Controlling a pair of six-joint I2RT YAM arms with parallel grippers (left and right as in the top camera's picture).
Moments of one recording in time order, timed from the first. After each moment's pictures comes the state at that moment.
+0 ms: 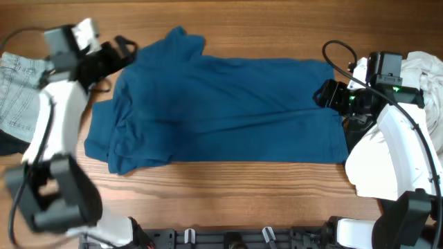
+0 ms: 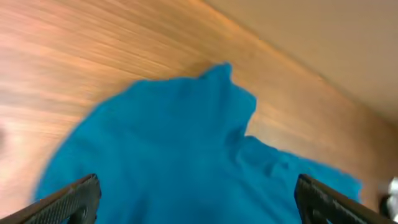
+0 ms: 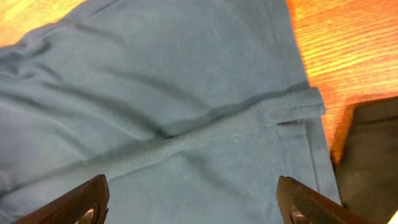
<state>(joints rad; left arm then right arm) 0.18 1.75 1.33 -0.41 0.45 -0.32 -0.15 1.50 1.11 -0.80 -0.26 0.22</state>
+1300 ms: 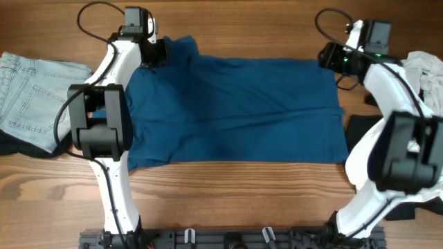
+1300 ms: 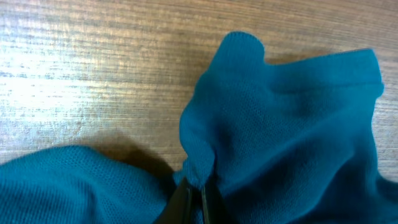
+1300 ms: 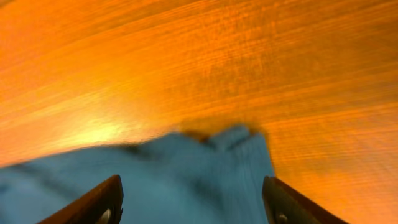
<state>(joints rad) -0.05 2.32 1.79 -0.59 0.13 -0.20 -0.15 1.99 1.38 -0.35 -0.20 0.20</state>
